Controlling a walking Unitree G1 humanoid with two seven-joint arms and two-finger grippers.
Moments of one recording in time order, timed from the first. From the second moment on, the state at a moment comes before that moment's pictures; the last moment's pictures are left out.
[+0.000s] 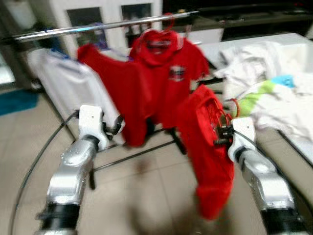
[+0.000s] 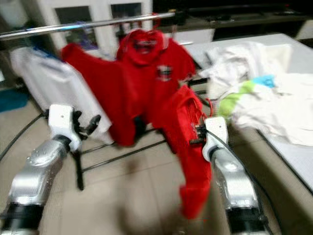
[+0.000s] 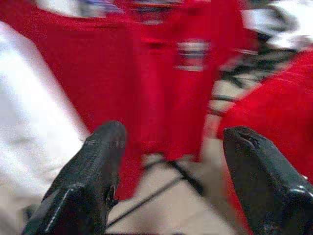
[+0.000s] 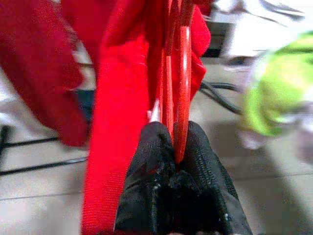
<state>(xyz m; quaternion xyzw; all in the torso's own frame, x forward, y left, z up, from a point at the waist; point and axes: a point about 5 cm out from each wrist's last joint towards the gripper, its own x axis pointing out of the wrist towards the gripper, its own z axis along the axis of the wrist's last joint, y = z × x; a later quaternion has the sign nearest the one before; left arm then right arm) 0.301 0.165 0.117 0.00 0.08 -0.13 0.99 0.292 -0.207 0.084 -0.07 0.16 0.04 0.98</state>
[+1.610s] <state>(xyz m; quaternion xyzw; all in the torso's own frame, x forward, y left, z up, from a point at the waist) 0.298 0.160 0.128 0.05 0.06 -0.16 0.98 0.305 -0.189 0.080 -0.09 0.17 0.12 0.97</state>
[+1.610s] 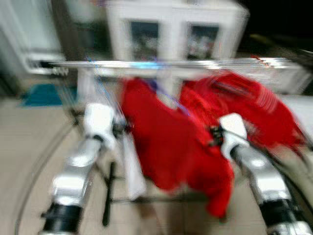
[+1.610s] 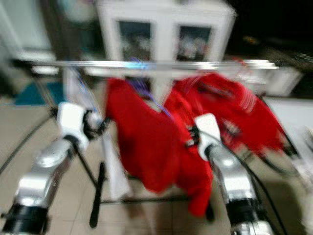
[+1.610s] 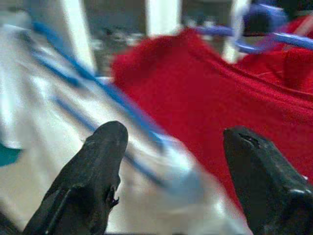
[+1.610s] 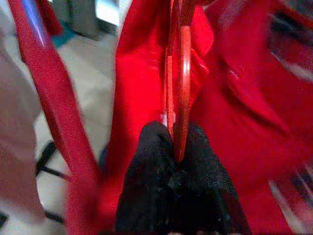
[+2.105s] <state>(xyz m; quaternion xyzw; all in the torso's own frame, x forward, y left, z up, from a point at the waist) 0.273 0.126 0.164 0.10 0.02 -0.39 0.92 0.323 -0.225 0.120 -0.10 0.12 0.06 0.99</state>
